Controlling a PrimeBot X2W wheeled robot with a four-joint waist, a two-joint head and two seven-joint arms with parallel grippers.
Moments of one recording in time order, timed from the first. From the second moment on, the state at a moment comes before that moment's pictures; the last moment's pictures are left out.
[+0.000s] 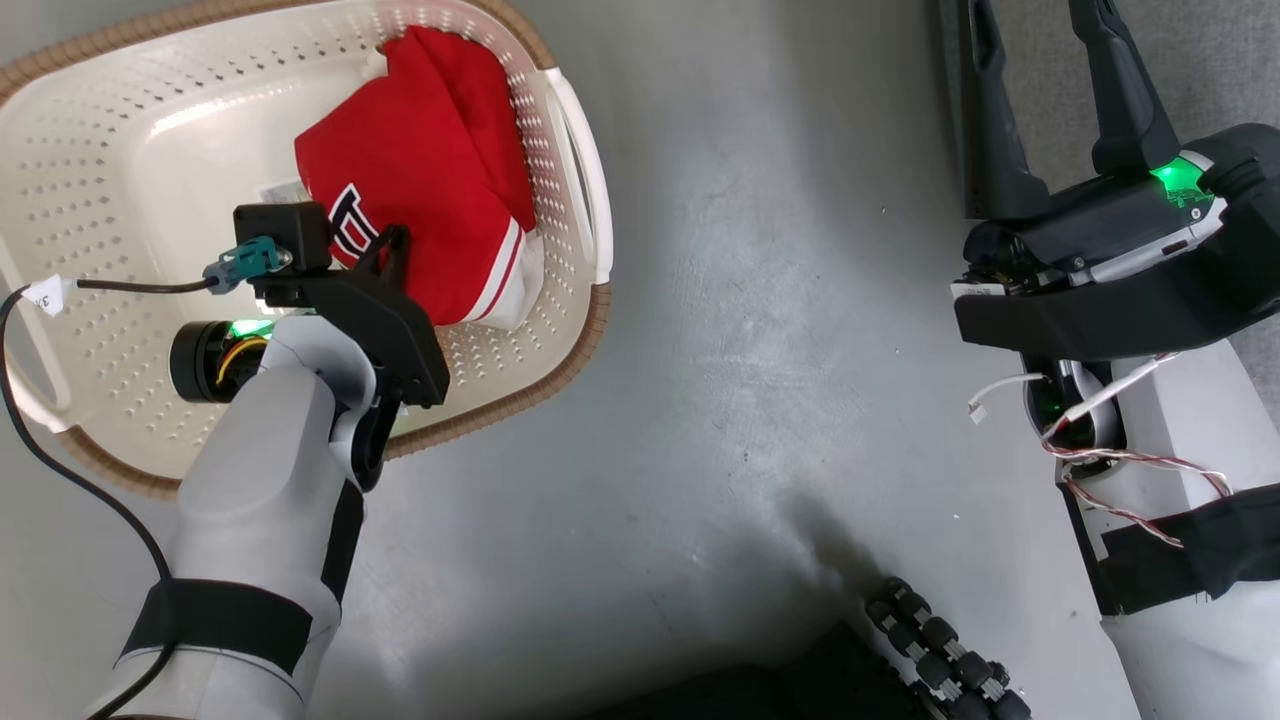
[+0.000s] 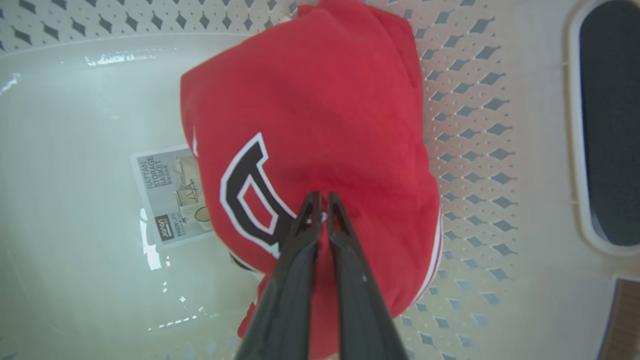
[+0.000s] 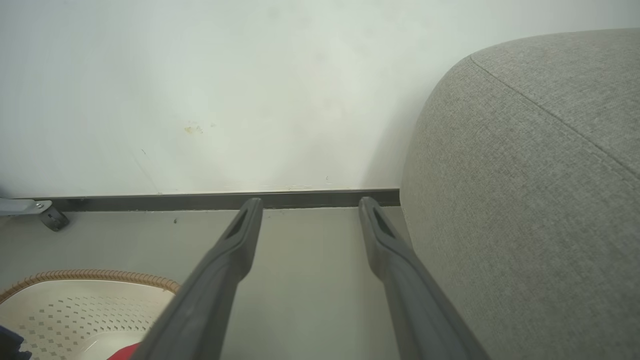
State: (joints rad) left arm -0.94 0.07 -0.31 1.12 -0.50 -0.12 -0.06; right arm -0.64 -0.08 0.19 0.07 0.23 0.12 -0.26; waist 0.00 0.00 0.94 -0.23
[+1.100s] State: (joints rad) left arm -0.80 0.05 -0.39 1.10 -0.57 -0.12 -0.23; right arm -0.64 -0.08 0.17 0.20 0.23 0.12 -0.26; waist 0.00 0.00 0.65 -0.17
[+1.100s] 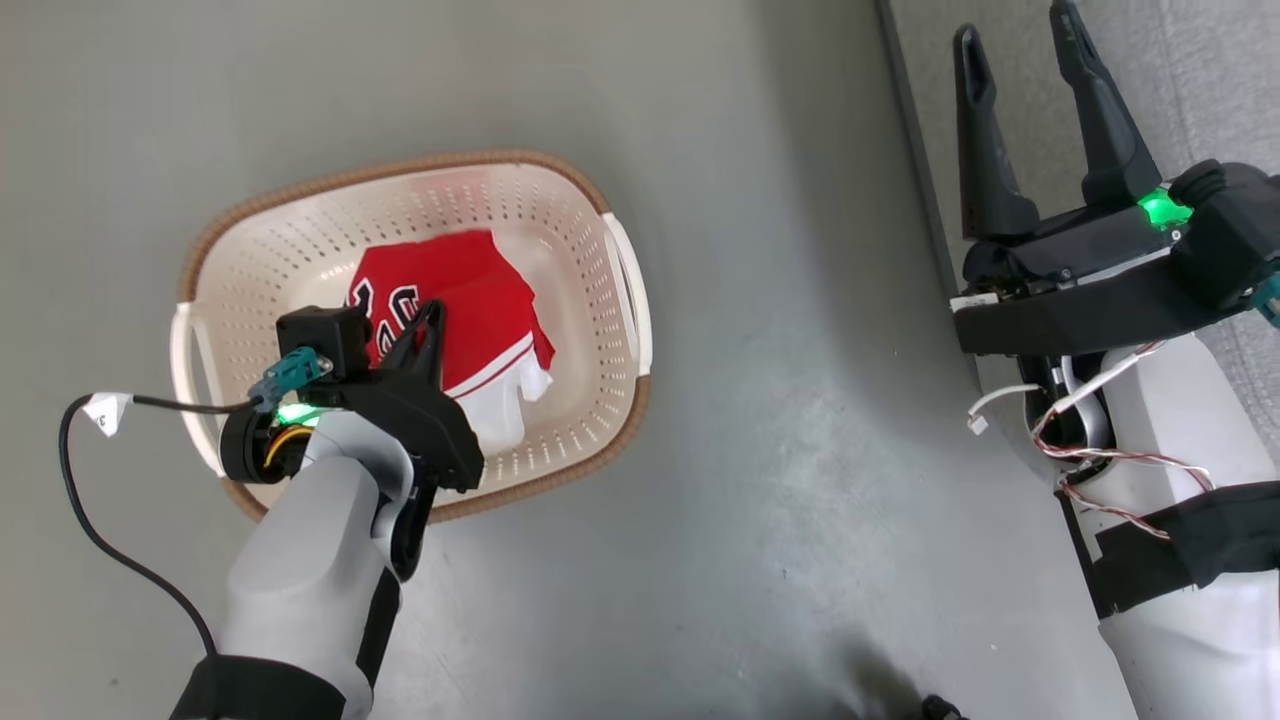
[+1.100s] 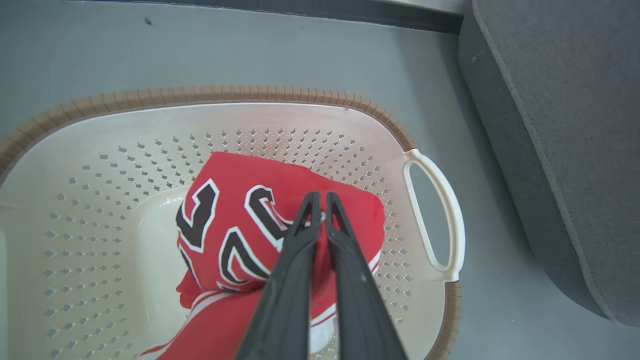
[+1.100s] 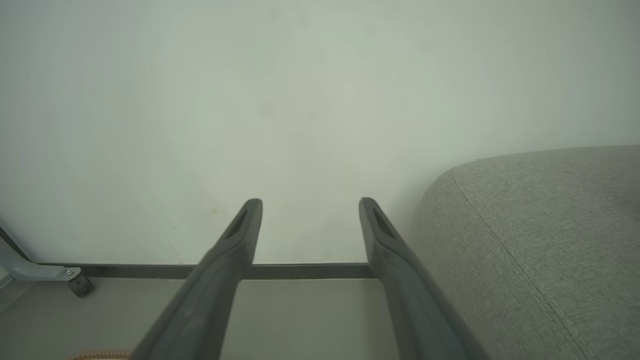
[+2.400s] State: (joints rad) left arm -0.57 0.05 -0.36 0.90 -0.67 -0.12 -0.25; right arm -0.52 -0.11 0.25 0.30 0.25 0.12 -0.26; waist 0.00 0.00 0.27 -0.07
